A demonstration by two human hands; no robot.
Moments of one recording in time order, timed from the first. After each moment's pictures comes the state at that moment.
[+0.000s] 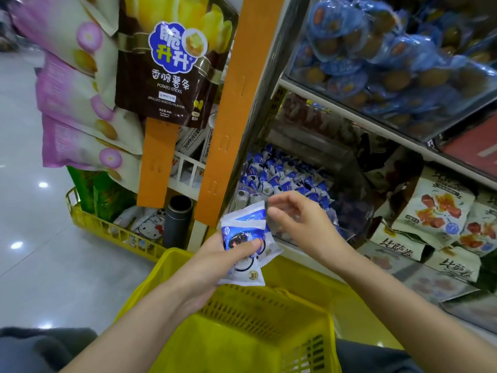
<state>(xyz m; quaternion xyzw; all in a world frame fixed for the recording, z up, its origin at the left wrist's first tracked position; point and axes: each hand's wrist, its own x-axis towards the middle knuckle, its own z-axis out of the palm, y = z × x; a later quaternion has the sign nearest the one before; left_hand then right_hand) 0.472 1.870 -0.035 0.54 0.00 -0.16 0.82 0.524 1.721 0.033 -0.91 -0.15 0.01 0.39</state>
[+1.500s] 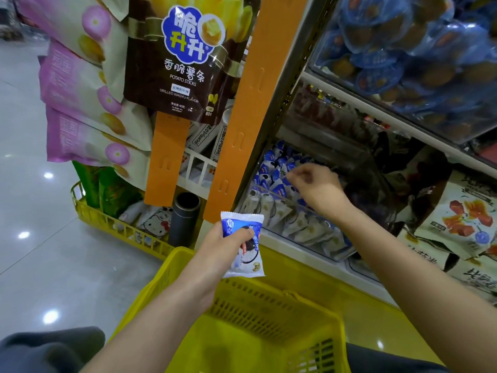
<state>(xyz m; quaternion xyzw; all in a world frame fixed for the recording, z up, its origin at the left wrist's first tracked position) 0.487 1.878 -0.031 0.58 0.14 -0.11 0.80 0.615 1.723 0.027 -0.96 -0.05 -0.06 0.25</state>
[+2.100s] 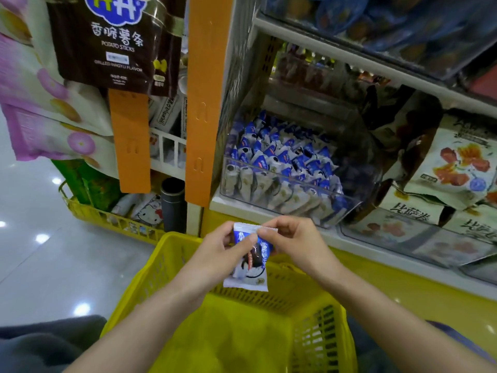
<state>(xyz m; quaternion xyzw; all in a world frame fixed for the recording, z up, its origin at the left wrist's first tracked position) 0.484 1.845 -0.073 0.66 0.02 -0.11 0.74 0.513 1.696 -0.042 -0.81 -0.08 0.13 0.57</state>
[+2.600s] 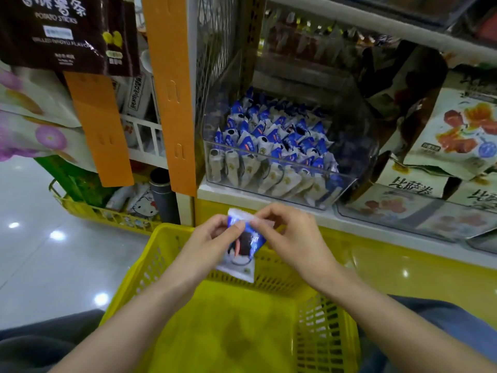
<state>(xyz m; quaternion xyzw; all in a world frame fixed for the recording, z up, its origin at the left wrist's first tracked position) 0.489 1.837 -0.084 0.67 0.04 -0.11 0.73 0.507 1.684 -0.058 -0.90 -0.16 -0.04 0.40</state>
